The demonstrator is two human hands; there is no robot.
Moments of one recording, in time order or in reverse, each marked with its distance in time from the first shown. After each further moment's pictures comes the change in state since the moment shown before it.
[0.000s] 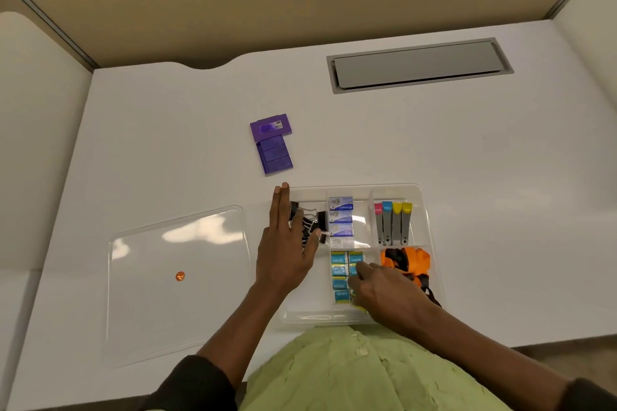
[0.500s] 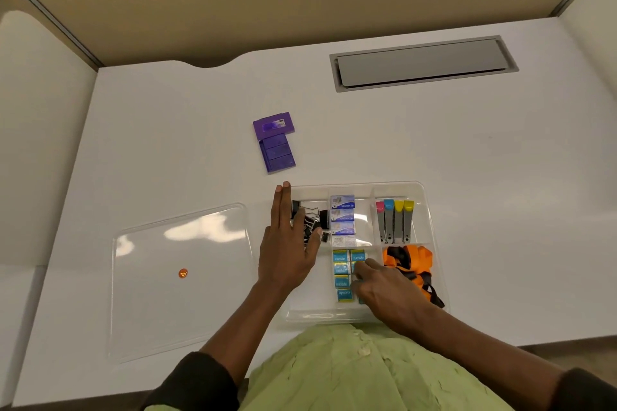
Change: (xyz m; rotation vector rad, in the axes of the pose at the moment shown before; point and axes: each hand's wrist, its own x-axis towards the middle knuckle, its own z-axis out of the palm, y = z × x) left_hand -0.001 0.000 0.001 0.016 0.022 -0.008; right_hand -0.001 -0.004 -0.005 -0.074 0.037 -0.062
